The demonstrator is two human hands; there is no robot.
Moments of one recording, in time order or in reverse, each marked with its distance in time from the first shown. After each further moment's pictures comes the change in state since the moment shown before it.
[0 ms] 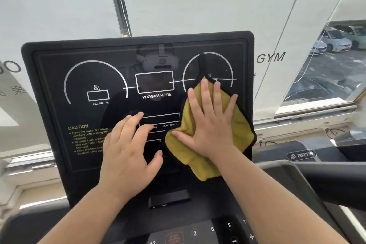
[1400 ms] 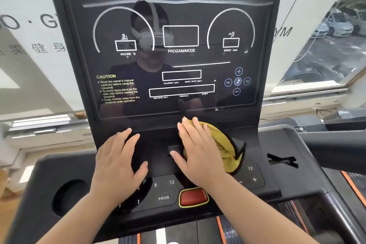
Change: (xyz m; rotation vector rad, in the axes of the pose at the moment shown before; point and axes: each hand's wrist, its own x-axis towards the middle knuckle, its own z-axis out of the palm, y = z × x) left_hand -0.142 -0.068 0.011 -0.005 -0.244 -0.135; right_hand -0.145 -0.106 0.000 0.251 -0.327 -0.046
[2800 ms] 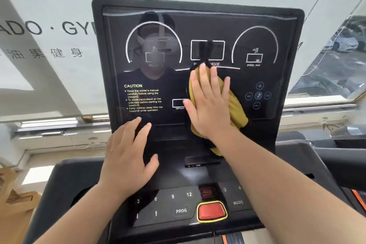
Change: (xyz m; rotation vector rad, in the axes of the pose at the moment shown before) left_hand 0.031 -0.021 -0.030 0.002 0.133 0.042; right_hand 0.135 -0.003 -0.046 -0.174 0.255 -0.002
